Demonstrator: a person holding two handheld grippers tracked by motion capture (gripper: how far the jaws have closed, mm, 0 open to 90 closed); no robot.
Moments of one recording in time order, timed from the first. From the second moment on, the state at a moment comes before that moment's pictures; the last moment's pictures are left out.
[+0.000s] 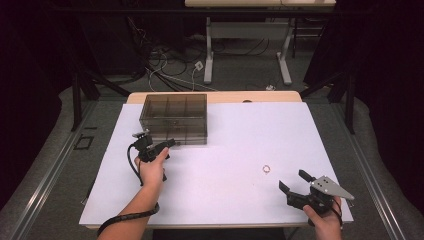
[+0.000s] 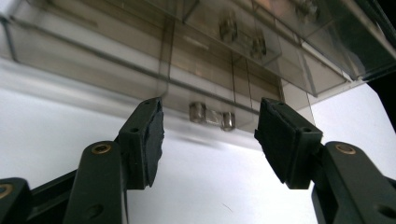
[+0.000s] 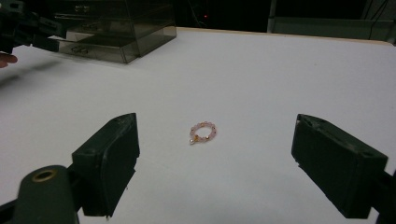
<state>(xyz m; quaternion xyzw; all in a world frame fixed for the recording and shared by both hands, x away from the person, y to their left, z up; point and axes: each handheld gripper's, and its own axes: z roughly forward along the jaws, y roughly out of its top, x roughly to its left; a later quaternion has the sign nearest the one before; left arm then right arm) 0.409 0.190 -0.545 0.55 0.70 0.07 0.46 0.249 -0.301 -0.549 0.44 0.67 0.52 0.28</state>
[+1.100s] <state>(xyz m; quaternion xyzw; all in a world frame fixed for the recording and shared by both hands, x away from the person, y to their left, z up) 0.416 0.221 -0.523 0.63 0.65 0.18 0.39 0.249 -0.301 -0.550 0.44 0.68 0.51 0.28</state>
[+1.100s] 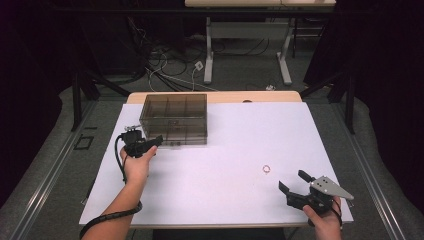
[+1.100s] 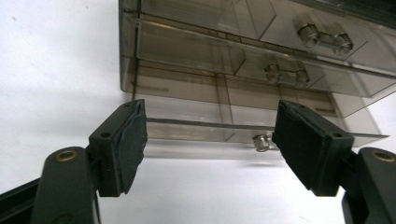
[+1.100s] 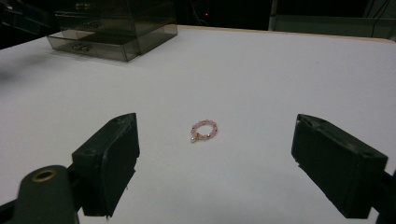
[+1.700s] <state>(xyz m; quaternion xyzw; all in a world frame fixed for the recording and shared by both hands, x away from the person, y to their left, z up) 0.431 0.228 -0.509 0.68 0.61 0.20 0.34 0.250 -0.301 -0.551 0.45 0.68 0.51 0.28</state>
